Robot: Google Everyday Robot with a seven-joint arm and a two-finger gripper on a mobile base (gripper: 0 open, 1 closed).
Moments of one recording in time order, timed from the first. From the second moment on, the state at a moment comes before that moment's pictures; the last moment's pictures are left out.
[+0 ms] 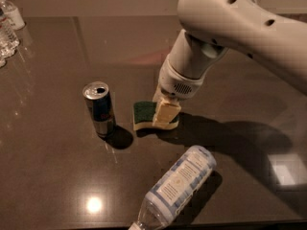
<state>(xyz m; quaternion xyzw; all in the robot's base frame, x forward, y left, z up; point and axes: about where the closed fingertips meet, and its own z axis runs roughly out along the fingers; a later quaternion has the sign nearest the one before) 0.487 -0.020 0.851 -0.69 0.70 0.10 0.15</state>
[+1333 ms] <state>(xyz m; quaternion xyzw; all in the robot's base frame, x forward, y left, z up) 0.480 -0.004 0.853 -0.70 0.70 0.09 0.14</state>
